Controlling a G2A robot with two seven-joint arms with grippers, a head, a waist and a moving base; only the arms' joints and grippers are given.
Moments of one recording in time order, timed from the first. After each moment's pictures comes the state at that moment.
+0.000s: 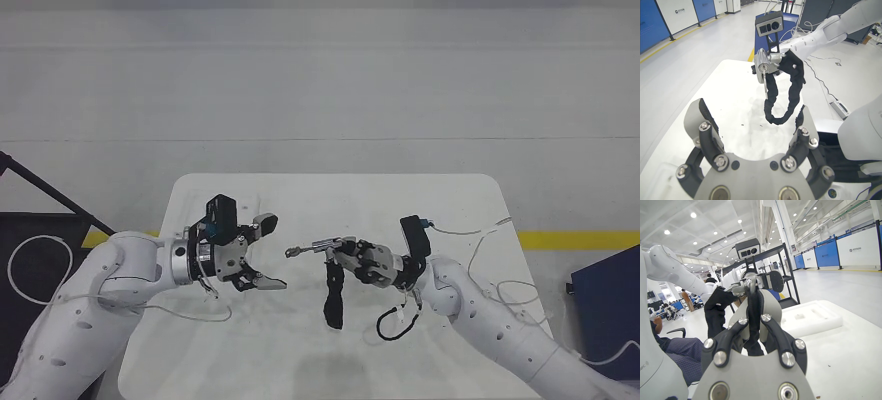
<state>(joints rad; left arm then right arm) 1.27 -0.79 -1.31 -1.86 0.59 -0.94 -0.39 -0.87 -1.01 0.56 -1.36 -0.69 -1.01 -0.51</state>
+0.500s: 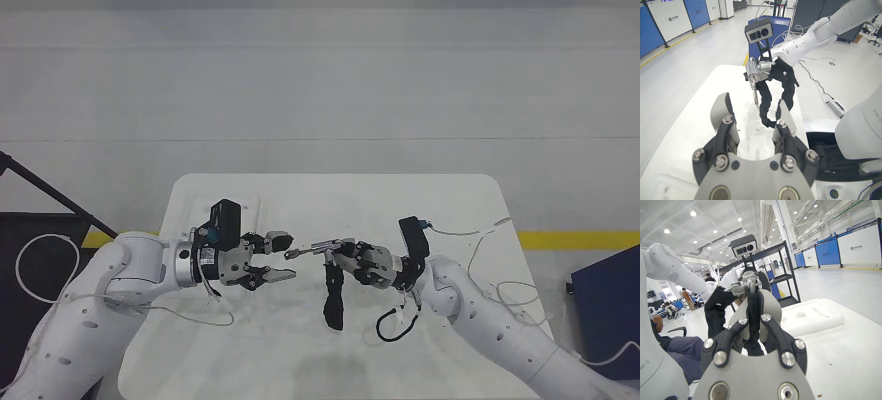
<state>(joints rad) 1.25 -0.80 -1.28 -1.85 0.57 -1.00 -0.37 -0.87 -1.01 0.56 -1.36 -0.69 -1.01 -0.51</state>
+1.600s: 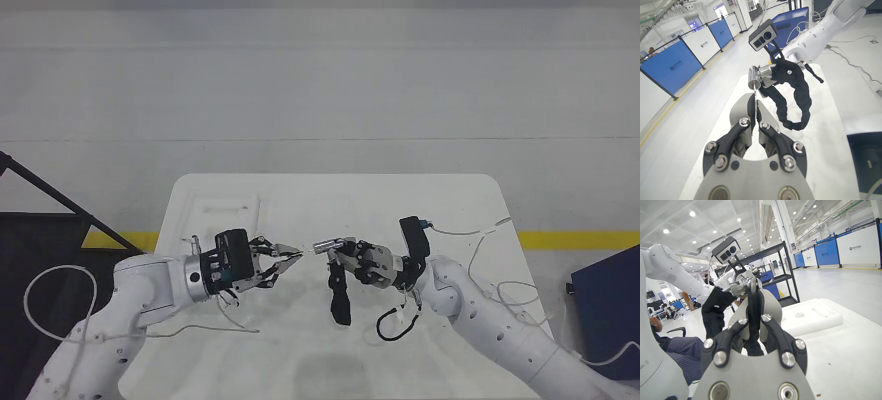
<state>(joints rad) 1.39 -0.84 -1.31 -1.98 1.33 -0.79 0.19 -0.87 -1.01 0.56 -1.36 -0.69 -1.01 -0.51</state>
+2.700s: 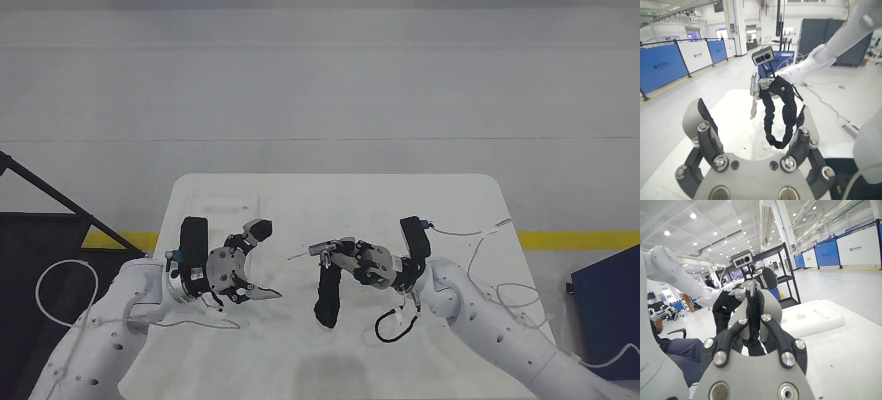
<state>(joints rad) 1.37 -0.83 -1.29 -1.75 0.87 -1.02 0.22 -0.89 -1.02 0.59 -1.39 -0.66 -1.01 -0.51</state>
